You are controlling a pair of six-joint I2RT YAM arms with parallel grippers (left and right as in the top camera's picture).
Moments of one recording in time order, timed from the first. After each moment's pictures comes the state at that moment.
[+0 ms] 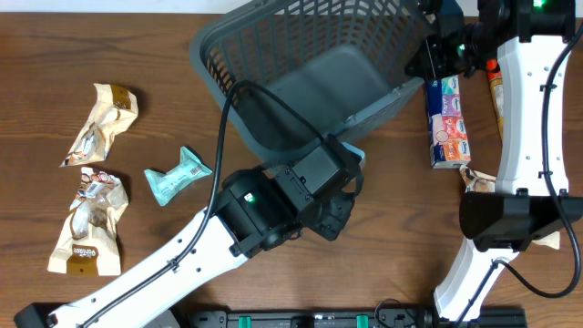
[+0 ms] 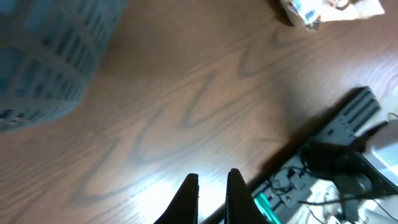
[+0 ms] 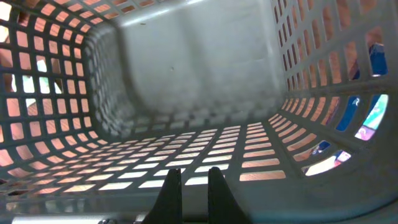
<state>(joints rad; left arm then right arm) -0.97 1.42 1.47 -1.05 0.07 -0.41 -0.01 2.06 2.41 -1.61 -0.40 -0.27</state>
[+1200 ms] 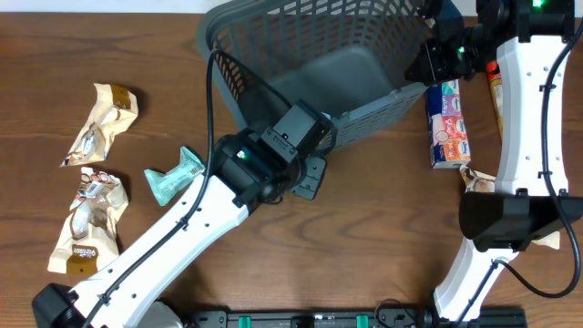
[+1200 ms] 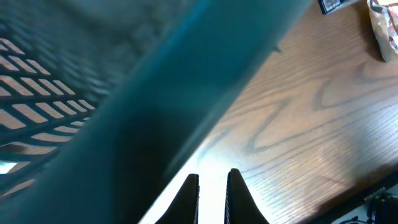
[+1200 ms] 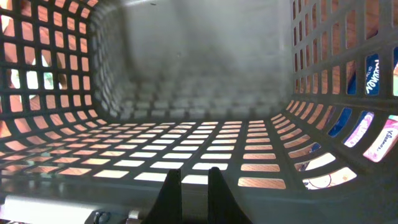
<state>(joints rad) -0.77 1.50 1.47 -1.05 0.02 -0.35 -0.01 2.06 2.41 -1.63 -0.39 -0.26</state>
